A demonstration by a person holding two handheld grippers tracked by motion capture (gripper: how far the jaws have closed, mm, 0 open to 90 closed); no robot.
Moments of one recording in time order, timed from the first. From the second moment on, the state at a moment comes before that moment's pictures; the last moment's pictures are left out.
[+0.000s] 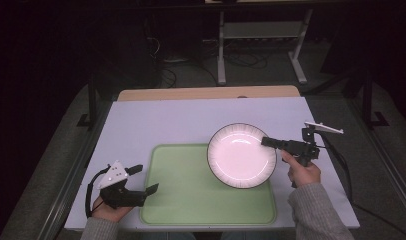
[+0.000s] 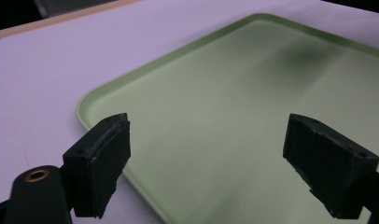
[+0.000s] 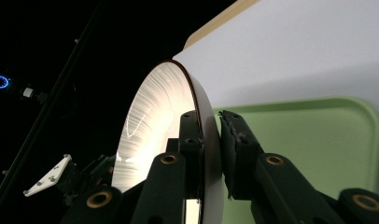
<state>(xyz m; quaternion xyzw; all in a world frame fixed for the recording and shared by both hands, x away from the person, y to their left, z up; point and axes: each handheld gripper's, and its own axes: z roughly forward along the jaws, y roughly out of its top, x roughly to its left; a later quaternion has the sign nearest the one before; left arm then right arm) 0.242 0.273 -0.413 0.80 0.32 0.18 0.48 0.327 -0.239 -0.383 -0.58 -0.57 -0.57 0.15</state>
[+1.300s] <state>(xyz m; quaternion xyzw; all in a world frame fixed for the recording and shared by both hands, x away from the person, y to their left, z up) 0.242 0.274 -0.412 0.80 0.32 0.18 0.48 0.326 -0.146 -0.433 -0.62 -0.61 -0.48 0.12</state>
